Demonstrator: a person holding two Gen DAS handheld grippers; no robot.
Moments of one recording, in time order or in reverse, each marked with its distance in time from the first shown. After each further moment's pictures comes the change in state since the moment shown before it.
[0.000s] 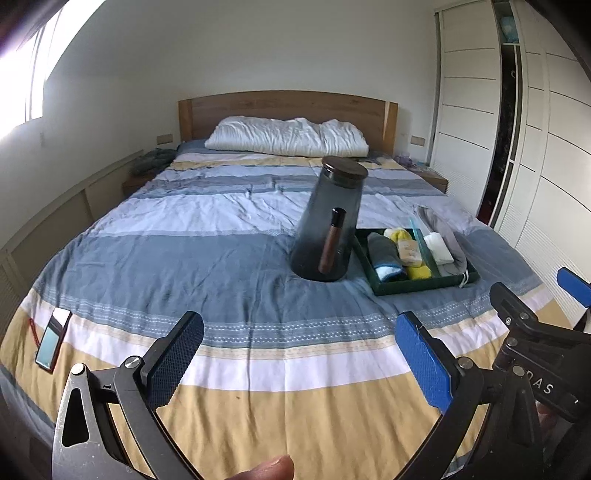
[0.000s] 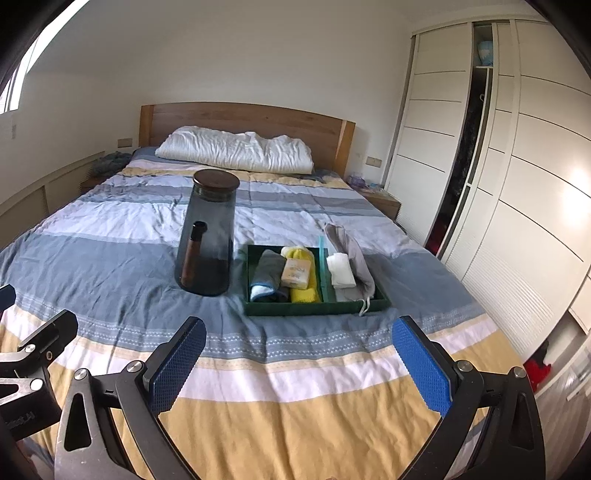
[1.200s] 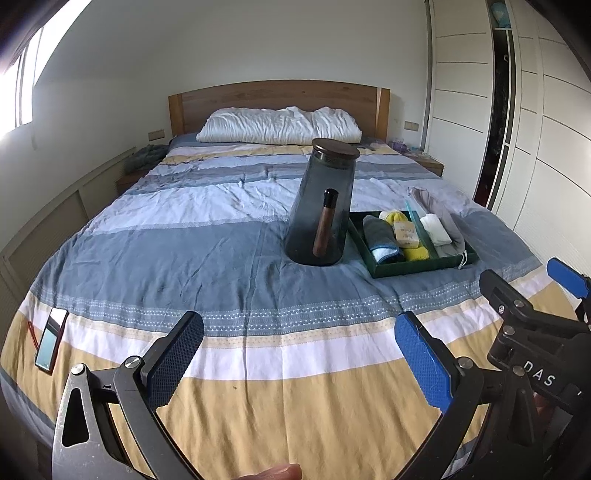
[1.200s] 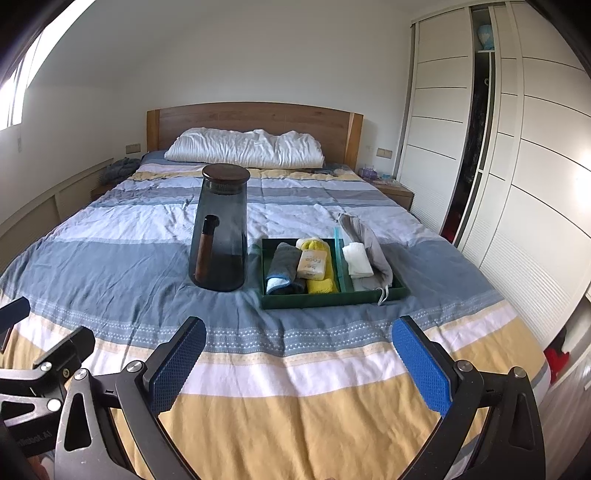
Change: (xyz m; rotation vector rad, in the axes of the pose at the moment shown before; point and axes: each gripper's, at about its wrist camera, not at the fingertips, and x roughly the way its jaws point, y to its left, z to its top) left arm 0.006 -0.005 -0.013 0.047 0.048 -0.016; right arm 0.015 0.007 -0.010 0.059 0.021 0.048
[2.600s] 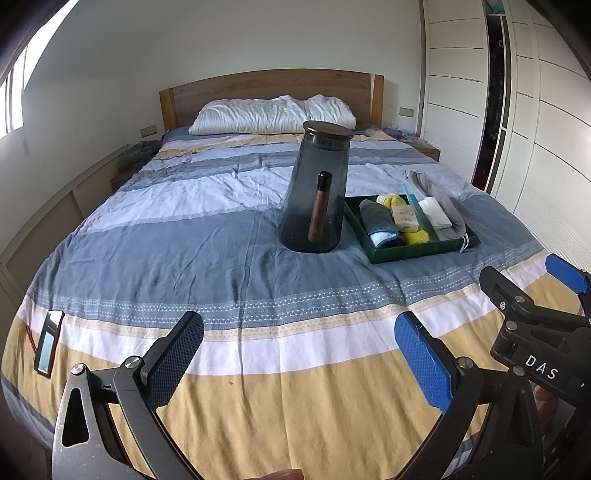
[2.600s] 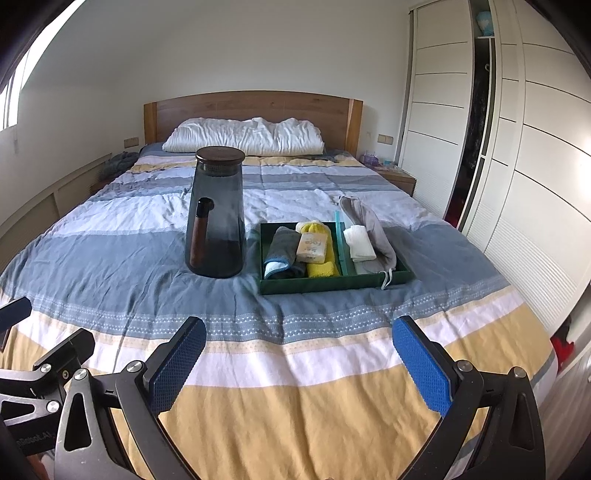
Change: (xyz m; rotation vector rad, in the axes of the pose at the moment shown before) left arm 0.015 -0.002 -0.005 0.042 0.038 -0.010; right arm 0.015 -0.002 -0.008 0.026 0.043 0.002
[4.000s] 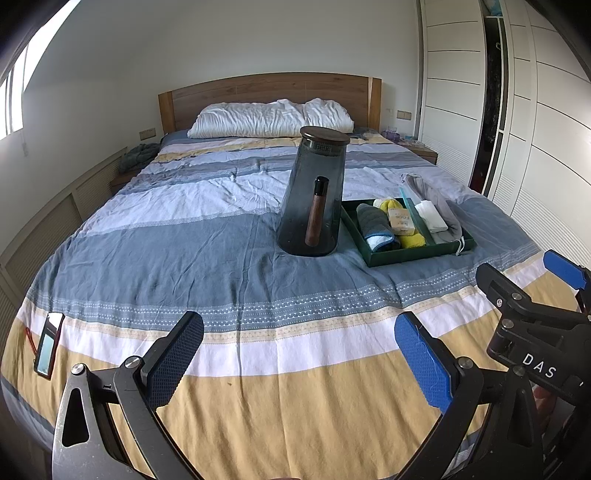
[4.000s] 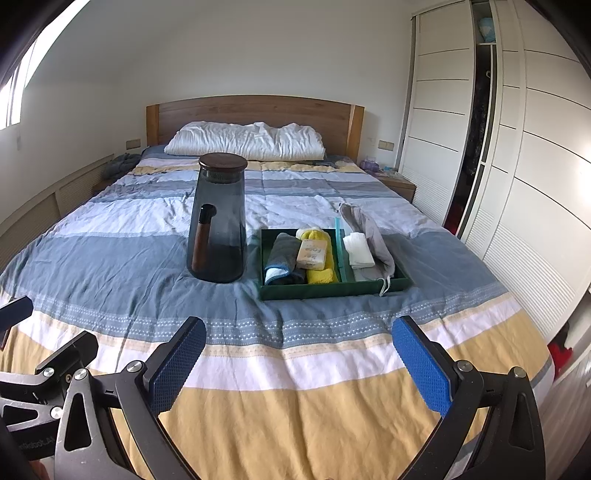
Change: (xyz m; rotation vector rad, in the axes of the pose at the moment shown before) left arm -0.005 -0.002 0.003 0.001 -0.010 -0.009; right arm -0.008 -0.003 0.002 -0.010 -0.016 0.003
